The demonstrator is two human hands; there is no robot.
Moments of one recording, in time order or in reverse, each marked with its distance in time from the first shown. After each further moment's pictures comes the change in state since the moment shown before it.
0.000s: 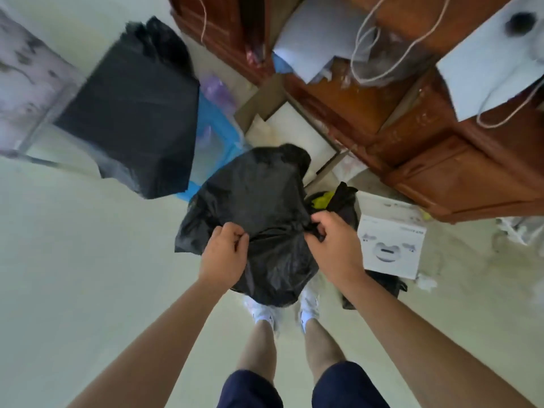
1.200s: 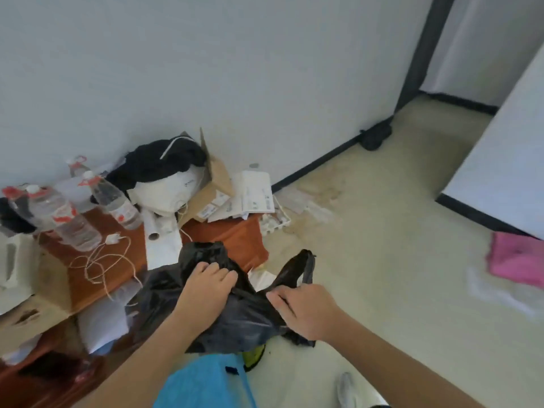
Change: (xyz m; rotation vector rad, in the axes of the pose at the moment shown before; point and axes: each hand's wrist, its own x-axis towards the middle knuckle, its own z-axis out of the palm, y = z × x) left_hand -0.255 0.304 -0.111 0.713 0.074 2.288; right_hand -0.392 -0.101 -0.193 -0.279 0.651 0.454
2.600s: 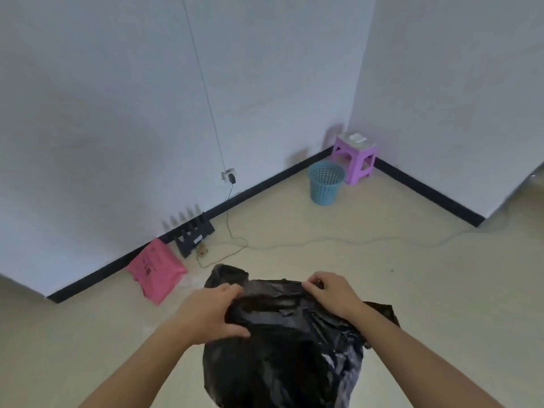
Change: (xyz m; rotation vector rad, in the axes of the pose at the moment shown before) left_hand 0.552 0.996 -0.017 -0.228 -0.520 1.412; right_hand -0.798 0.601 -0.121 0.617 0.672 1.814
